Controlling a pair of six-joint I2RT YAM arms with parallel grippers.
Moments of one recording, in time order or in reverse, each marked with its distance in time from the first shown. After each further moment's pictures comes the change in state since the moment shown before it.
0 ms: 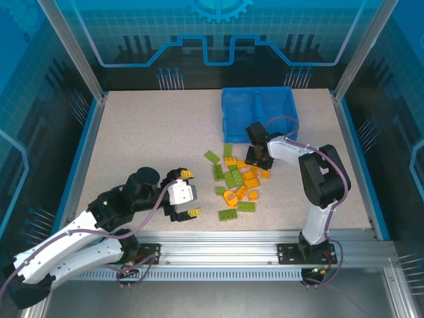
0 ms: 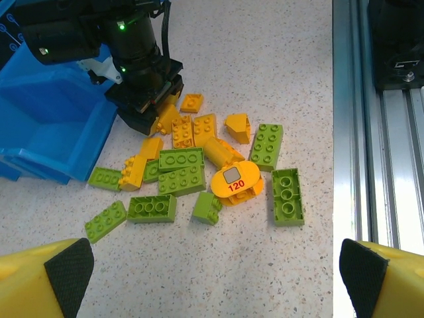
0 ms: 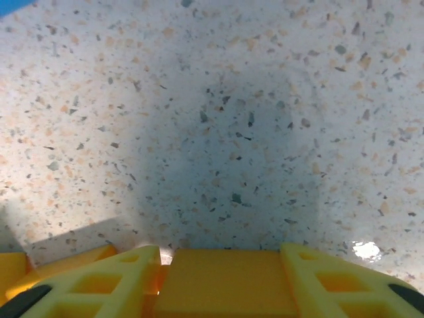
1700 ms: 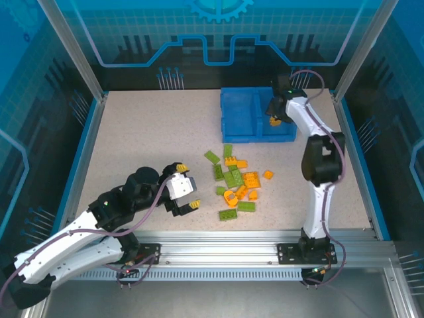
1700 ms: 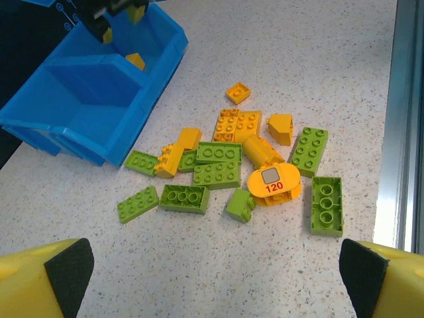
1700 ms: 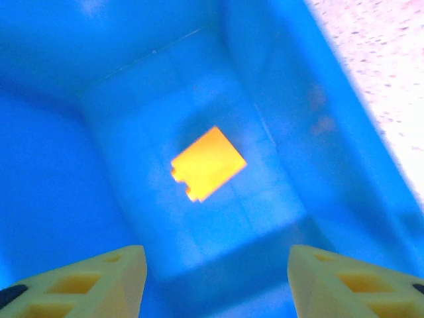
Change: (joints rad) left arm 0.002 -0.003 -0.011 0.054 -0.126 -0.083; right arm -0.258 0.216 0.688 -0.246 0.144 -0.166
